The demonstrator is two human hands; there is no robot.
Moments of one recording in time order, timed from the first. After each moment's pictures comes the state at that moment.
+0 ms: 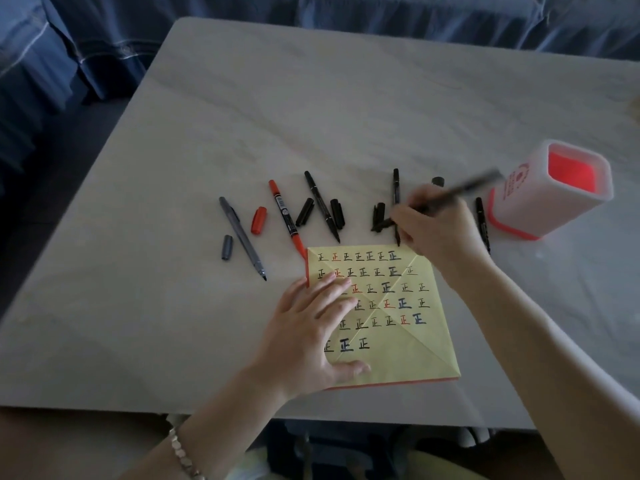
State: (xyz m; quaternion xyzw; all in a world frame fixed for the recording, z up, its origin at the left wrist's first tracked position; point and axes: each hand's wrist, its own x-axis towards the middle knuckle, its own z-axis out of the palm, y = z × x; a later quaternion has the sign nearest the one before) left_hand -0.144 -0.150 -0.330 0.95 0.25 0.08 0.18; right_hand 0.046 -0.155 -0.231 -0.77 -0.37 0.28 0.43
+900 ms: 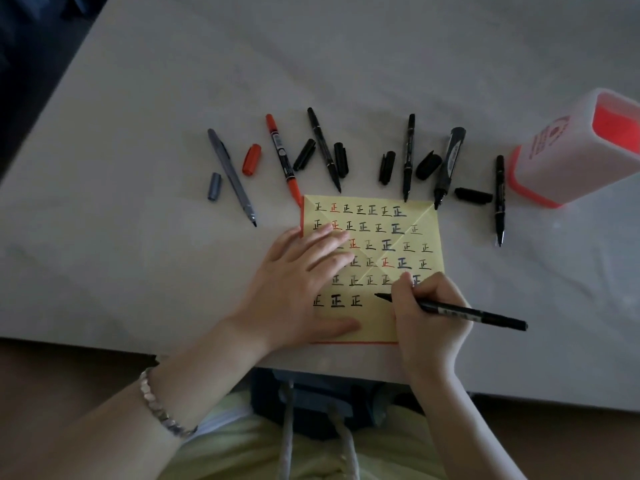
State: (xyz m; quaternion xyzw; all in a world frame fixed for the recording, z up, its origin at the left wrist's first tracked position) left_hand -0.142 -0.151 -0.326 0.94 0.27 0.08 0.18; right_hand -0.014 -0.248 -0.315 -0.78 -0.25 0.13 0.55
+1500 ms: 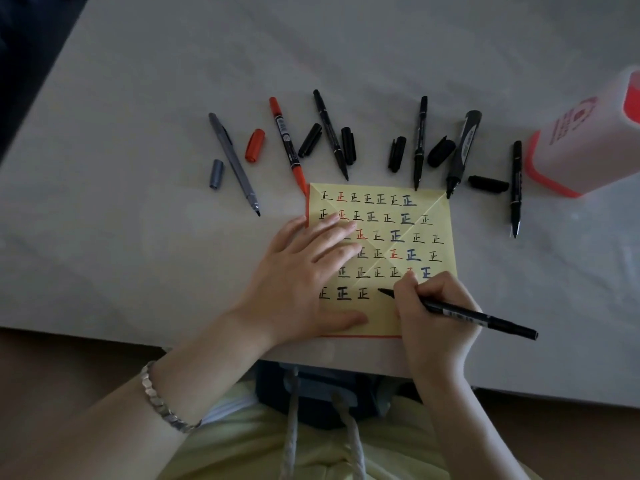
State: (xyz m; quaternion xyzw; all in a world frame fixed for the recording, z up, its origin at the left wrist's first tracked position) left_hand -0.142 -0.149 -0.326 0.94 0.27 0.08 0.18; right_hand -0.017 -0.252 -0.319 -0.78 -0.30 0.12 0.53
